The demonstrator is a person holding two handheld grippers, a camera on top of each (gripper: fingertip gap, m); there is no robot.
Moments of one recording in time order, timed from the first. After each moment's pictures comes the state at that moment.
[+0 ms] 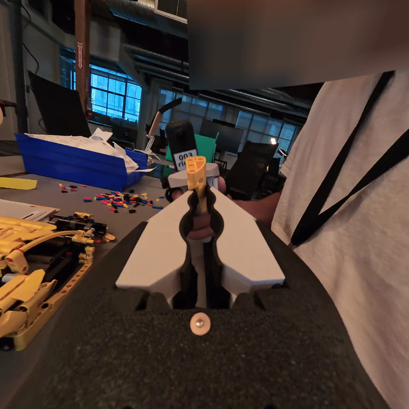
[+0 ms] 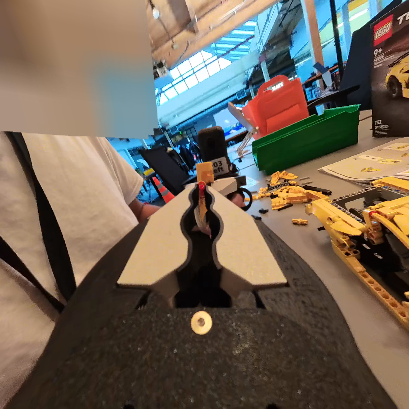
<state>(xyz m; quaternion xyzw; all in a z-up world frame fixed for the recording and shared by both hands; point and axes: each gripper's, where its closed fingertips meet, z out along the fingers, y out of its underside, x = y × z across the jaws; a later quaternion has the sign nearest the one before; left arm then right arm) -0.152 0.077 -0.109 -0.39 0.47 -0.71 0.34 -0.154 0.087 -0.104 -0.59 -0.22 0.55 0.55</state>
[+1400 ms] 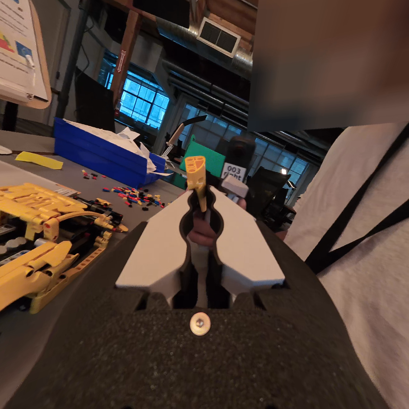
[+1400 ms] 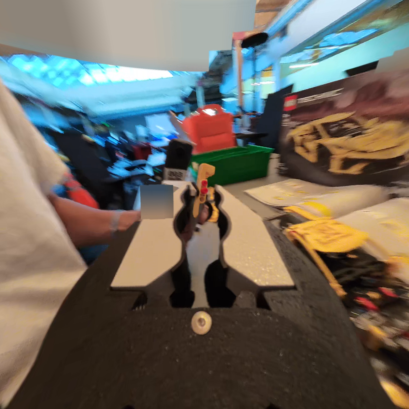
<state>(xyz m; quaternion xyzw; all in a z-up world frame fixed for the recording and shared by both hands) -0.149 0.110 -0.110 -0.45 0.39 -0.74 0.32 -0.149 0.114 -0.104 -0.61 -0.22 0.35 0.67</state>
